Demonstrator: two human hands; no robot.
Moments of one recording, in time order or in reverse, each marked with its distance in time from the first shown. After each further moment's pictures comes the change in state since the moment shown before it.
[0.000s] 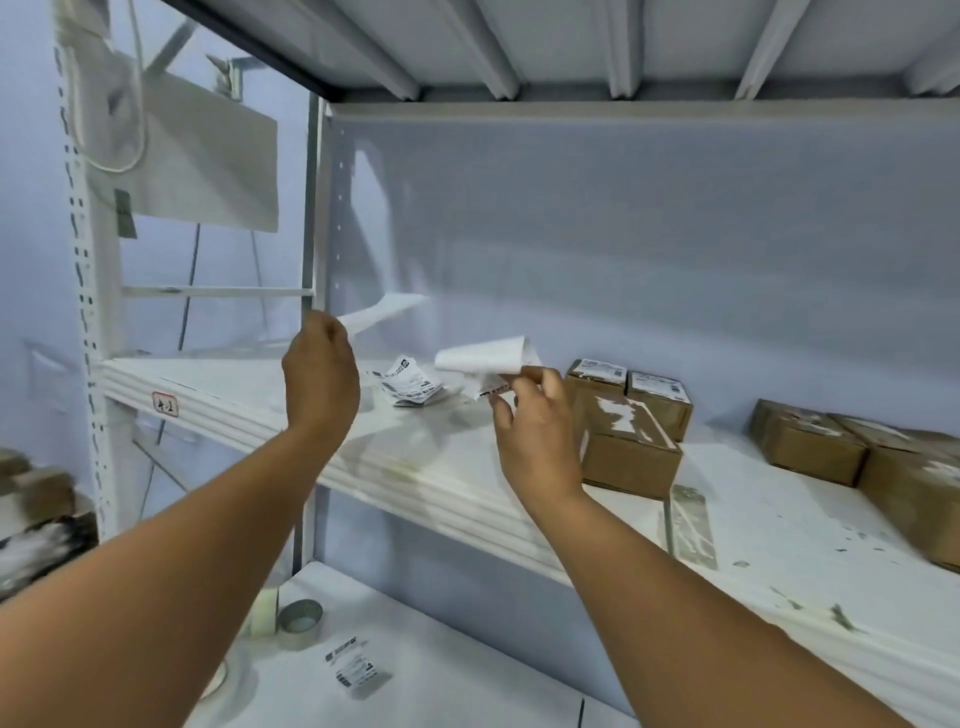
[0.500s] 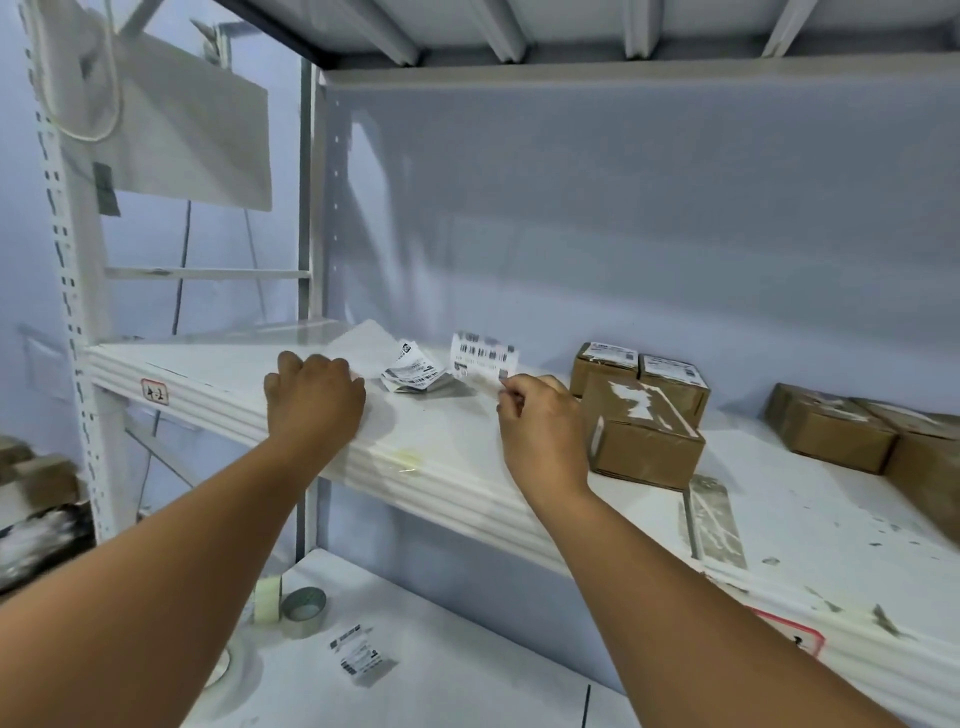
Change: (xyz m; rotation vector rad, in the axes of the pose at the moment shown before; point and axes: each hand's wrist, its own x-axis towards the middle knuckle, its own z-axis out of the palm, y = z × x) left_hand -0.002 -0.053 0.015 0.812 -0.273 0.215; right_hand 0.007 0.012 0.024 0.087 0.022 0.079
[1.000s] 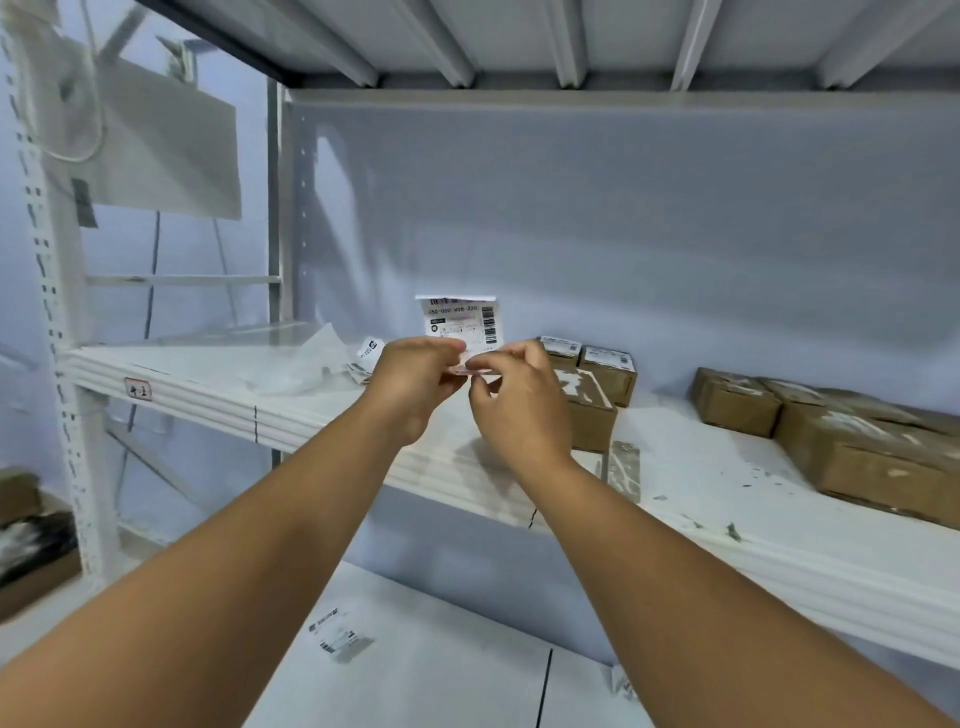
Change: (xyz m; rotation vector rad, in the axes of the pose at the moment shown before) left_hand -0.068 0.115 -0.101 -1.550 -0.467 -0.171; right_hand -0.032 -0.018 -0.068 -0.001 -0.012 -0.033
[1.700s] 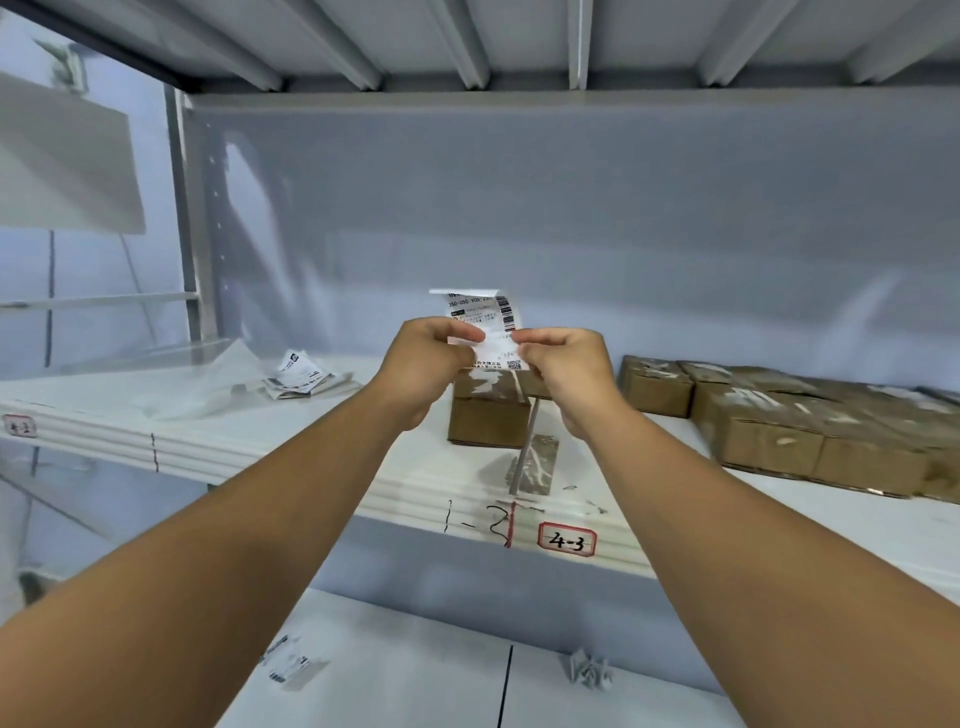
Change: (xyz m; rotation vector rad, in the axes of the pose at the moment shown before) left_hand 0.008 0.006 0.087 0.151 -0.170 0.058; right_hand 0.039 0.078 -0.088 0.596 0.069 0.408
